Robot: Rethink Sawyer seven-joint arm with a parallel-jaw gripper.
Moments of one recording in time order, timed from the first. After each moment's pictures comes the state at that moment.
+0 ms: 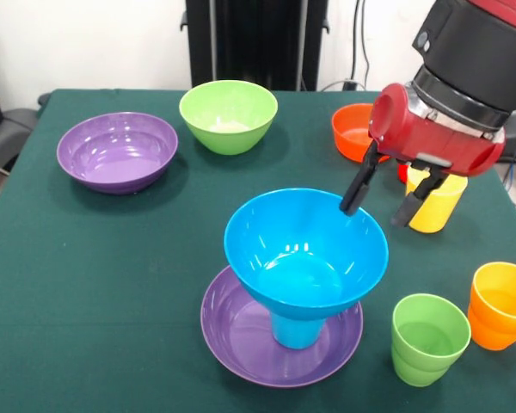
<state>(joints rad) 0.11 -0.35 -0.19 0.83 -0.25 1.00 1.80</state>
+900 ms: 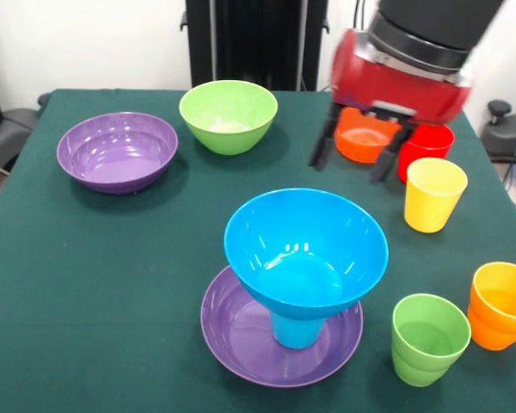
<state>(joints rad) 0.00 -0.48 -0.12 0.97 -0.18 1.02 1.80</state>
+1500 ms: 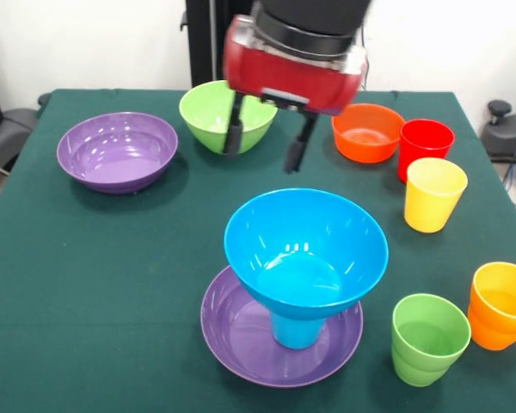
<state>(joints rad) -0.15 -0.52 -0.07 1.03 -0.14 1.02 1.80</state>
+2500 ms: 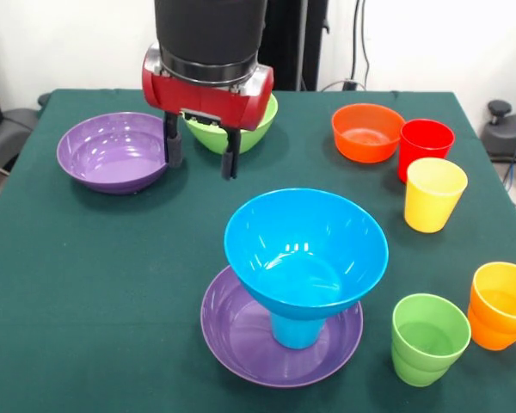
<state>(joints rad) -0.29 -0.51 0.01 1.12 -0.12 1.02 1.80</state>
